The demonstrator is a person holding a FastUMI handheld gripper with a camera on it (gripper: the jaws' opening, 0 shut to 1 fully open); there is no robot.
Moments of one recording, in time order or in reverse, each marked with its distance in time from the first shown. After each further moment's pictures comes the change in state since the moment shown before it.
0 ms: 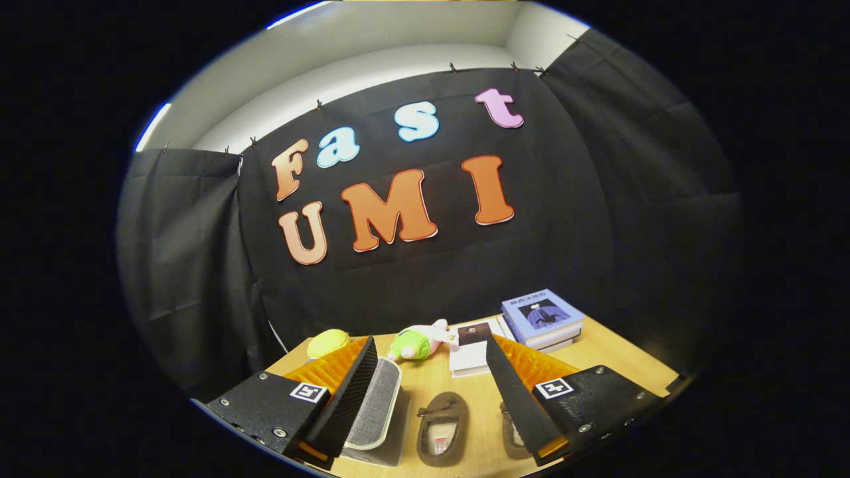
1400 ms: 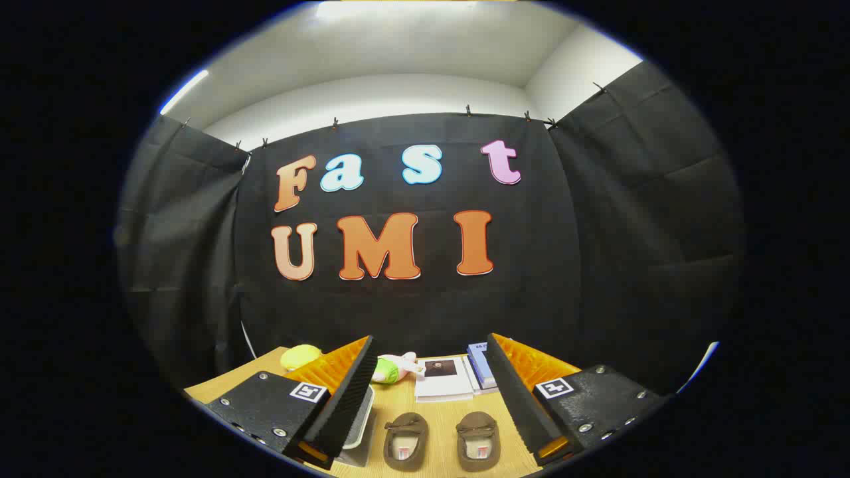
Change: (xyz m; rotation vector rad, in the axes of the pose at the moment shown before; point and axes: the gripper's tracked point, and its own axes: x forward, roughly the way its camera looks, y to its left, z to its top) arm -0.071 0.000 0.087 -0.206 -0.202 -0.120
